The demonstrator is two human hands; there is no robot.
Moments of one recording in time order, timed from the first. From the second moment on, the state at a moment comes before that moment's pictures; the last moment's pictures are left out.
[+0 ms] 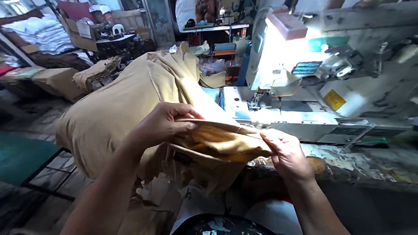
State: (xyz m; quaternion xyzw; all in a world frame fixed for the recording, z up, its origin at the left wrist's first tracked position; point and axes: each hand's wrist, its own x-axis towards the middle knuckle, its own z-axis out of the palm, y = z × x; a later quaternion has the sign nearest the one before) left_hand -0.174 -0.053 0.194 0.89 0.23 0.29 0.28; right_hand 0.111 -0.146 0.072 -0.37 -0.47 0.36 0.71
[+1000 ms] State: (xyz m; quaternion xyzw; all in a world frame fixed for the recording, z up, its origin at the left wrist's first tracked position) left_hand -0.144 -0.067 0.141 0.69 0.31 0.42 0.50; right_hand 0.111 -0.150 0.055 -0.43 -0.42 0.45 0.66
